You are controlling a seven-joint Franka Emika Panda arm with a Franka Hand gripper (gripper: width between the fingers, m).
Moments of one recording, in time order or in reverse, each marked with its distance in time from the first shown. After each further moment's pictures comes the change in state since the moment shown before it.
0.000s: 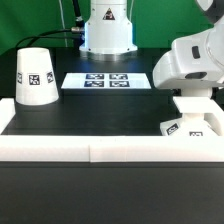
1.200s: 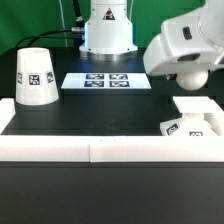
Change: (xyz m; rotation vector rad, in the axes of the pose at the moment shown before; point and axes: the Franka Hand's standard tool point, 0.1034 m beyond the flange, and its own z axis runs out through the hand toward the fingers) arm -0.028 0.029 -0.048 0.016 -0.014 -0.096
